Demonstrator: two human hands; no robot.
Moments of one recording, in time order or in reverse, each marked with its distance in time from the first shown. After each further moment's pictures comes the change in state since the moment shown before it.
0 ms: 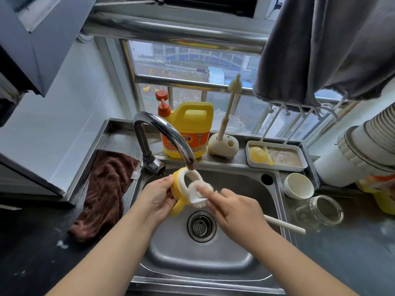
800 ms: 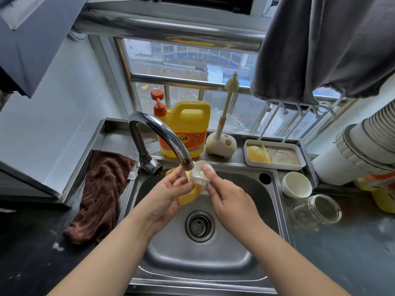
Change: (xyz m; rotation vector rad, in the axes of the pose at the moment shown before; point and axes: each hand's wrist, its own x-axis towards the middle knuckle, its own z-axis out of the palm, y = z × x) left_hand -0.003 -0.009 -0.003 0.175 -0.465 0.030; right_hand 0.017 0.001 -0.003 0.303 -0.064 0.172
